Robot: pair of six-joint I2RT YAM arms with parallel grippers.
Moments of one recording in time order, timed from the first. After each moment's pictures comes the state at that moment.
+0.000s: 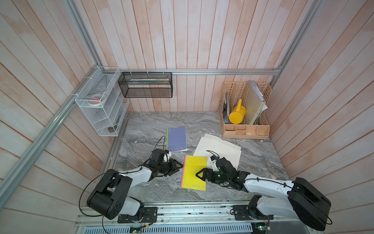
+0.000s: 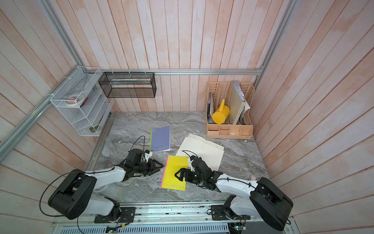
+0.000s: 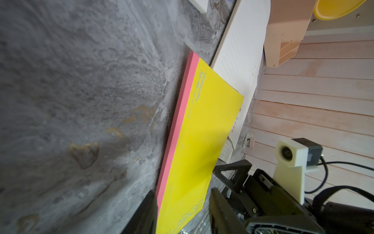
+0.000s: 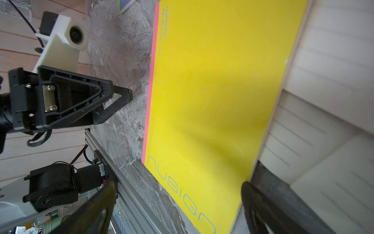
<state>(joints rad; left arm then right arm) -0.42 1.43 0.45 0.17 0.65 -0.94 0.84 1.23 0.38 0.10 -0.31 0.97</state>
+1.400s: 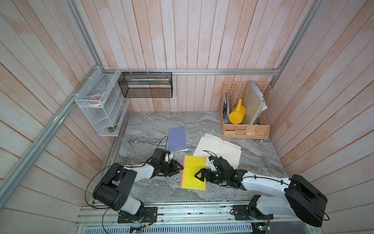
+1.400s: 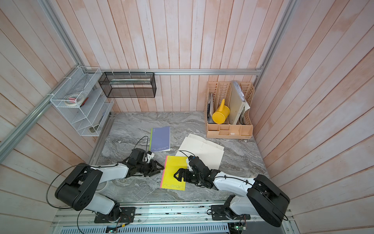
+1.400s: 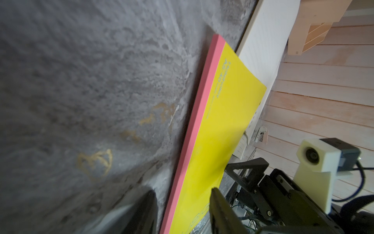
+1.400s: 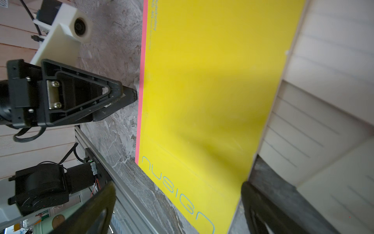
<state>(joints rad) -0.42 1.52 0.50 0.09 0.68 -0.86 0.86 1.27 0.43 0.04 -0.30 0.96</state>
